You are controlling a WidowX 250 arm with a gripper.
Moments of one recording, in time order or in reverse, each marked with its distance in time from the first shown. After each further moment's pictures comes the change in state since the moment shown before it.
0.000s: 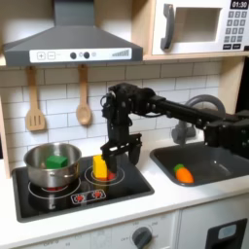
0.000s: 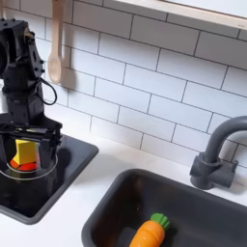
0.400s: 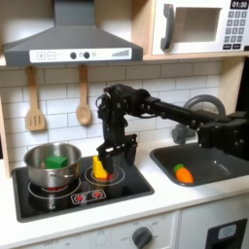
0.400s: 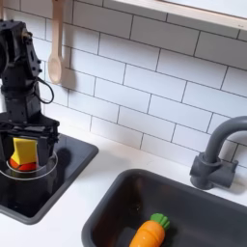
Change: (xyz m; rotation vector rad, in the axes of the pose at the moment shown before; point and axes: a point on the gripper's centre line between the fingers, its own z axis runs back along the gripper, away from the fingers) arm 0.007 0.004 -0.003 0.001 0.006 0.024
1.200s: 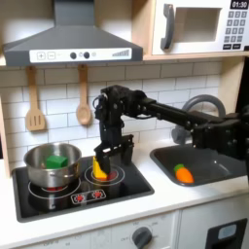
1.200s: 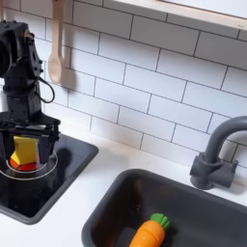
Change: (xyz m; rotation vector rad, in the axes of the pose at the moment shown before) arm 0.008 0.003 -0.005 0.009 0.008 0.035
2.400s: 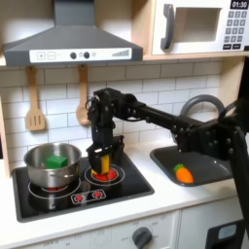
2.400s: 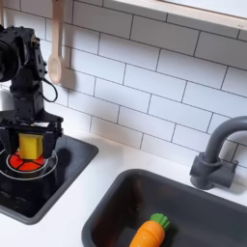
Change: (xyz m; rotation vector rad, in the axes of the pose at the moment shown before) arm 0.030 0.005 -0.012 0.015 -0.032 0.045
